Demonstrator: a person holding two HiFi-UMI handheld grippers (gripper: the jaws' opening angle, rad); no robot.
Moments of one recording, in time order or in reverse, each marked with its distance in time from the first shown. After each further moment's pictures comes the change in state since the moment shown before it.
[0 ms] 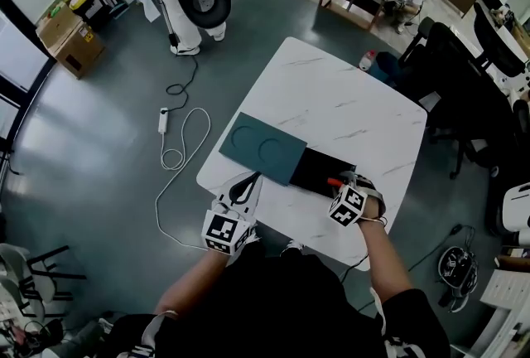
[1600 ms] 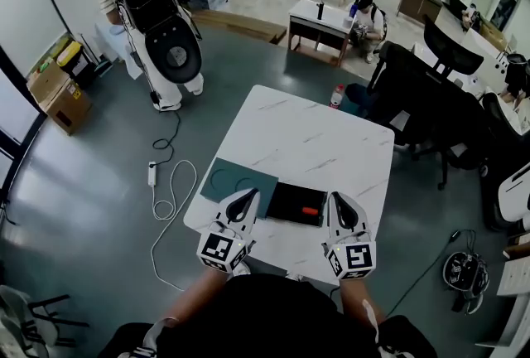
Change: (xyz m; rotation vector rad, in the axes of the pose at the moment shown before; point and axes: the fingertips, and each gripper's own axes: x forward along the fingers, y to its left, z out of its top) left arm 0.041 -0.057 0.088 0.062 -0.170 -0.118; right arm -0.263 -0.089 0.039 0.794 -1.036 -0.524
